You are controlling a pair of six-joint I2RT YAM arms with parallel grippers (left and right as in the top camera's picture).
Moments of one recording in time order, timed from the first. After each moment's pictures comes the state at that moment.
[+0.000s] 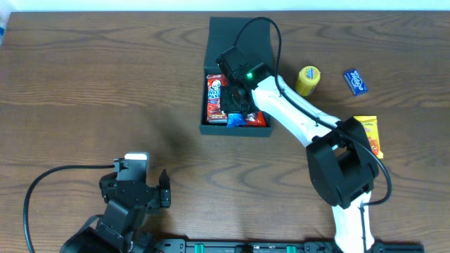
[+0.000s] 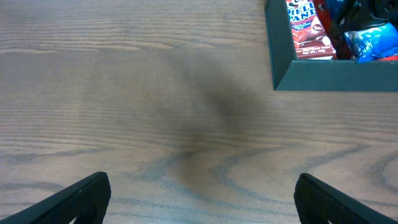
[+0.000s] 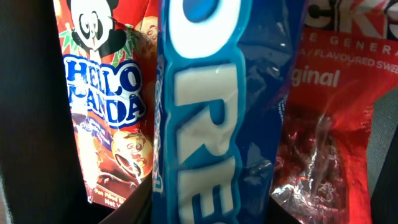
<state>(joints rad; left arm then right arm) -0.56 0.41 0.69 -1.07 -0.41 -0.35 0.61 2.14 1.71 -0.83 -0.05 0.61</state>
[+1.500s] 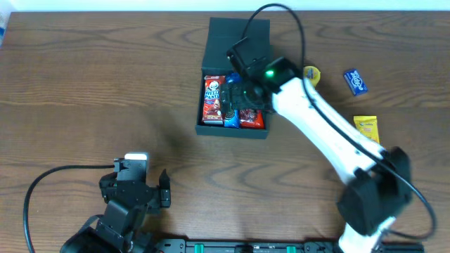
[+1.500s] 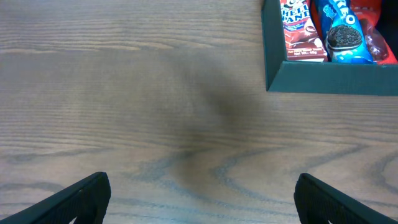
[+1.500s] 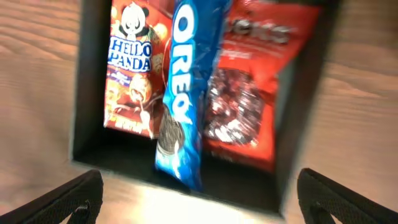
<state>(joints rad) -0.56 0.41 0.69 -1.07 -0.41 -0.35 0.61 1.89 1.71 -1.02 0.02 0.54</state>
